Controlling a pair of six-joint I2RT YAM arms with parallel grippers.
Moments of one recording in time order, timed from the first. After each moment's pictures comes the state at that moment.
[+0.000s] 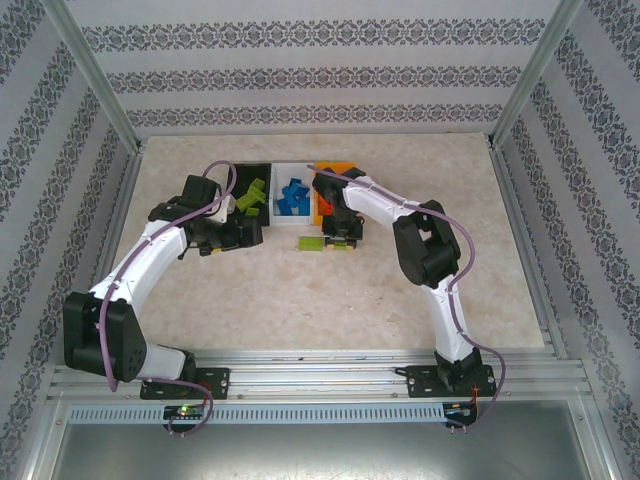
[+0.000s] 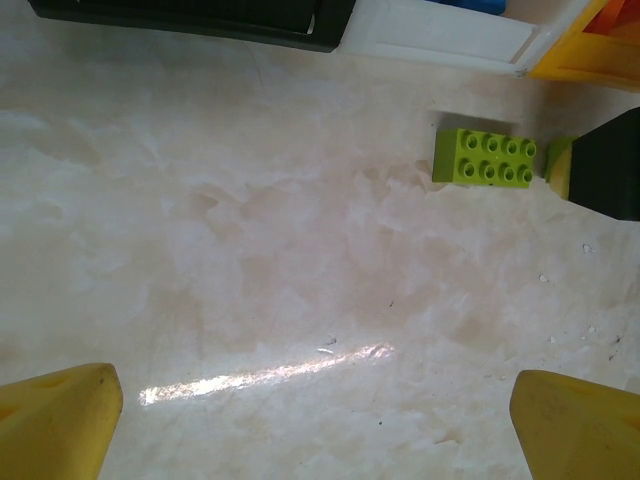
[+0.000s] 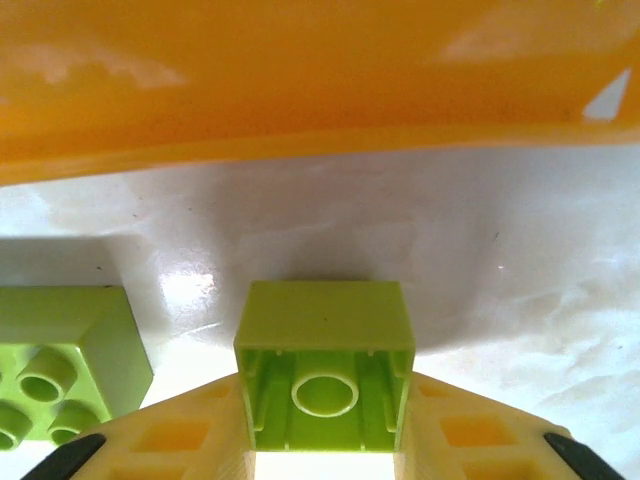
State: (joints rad) left arm -0.16 1.39 1.08 -0.83 0.32 -0.32; right arm 0.55 2.24 1.81 -1.15 -0.08 0.68
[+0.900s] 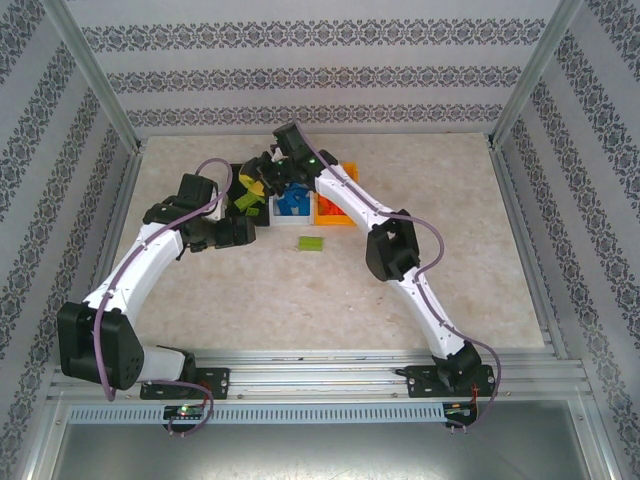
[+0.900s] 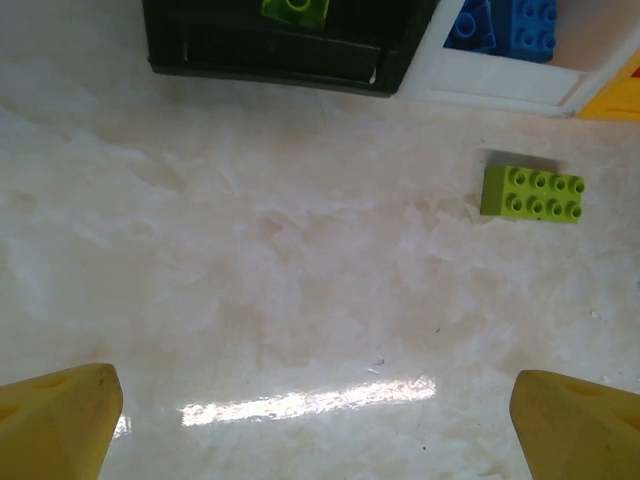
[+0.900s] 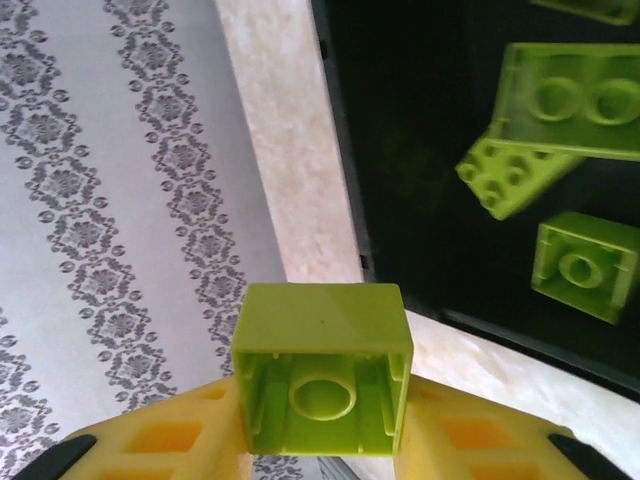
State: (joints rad) left arm -0.16 1.34 1.10 -0.85 0.18 -0.32; right arm 0.62 2.64 2.59 -0.59 -0.64 1.27
